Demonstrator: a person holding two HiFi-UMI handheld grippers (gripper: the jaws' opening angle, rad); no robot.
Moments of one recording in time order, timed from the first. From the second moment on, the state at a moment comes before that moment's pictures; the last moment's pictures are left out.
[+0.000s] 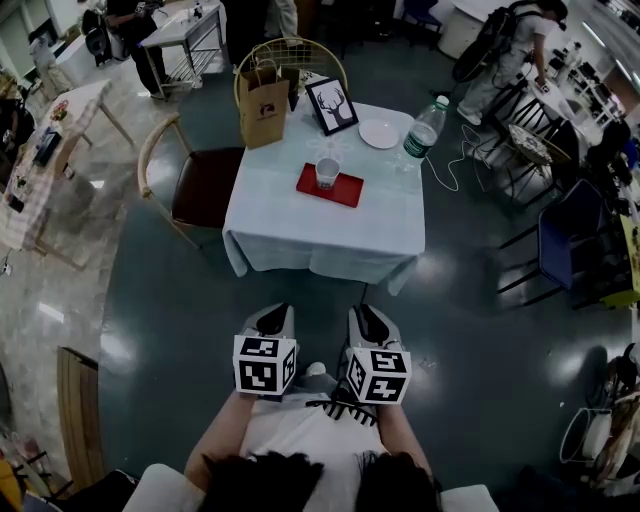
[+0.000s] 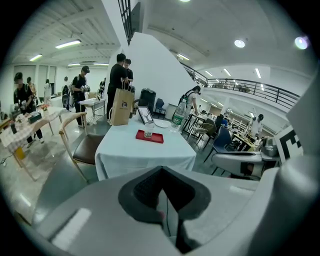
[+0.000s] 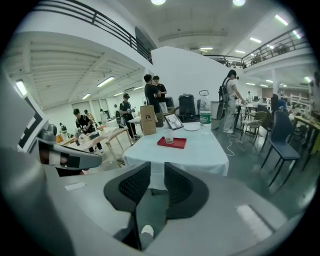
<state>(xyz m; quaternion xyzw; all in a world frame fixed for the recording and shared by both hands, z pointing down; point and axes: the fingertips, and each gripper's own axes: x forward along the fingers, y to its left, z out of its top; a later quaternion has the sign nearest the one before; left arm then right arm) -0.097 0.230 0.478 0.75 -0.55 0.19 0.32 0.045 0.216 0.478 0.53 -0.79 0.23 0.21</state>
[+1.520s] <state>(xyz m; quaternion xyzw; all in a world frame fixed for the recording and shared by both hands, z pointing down) -0.187 0.140 0.490 0.77 -0.52 0.21 0.31 -0.037 0.134 0.463 0.55 -0.80 0.20 0.15</state>
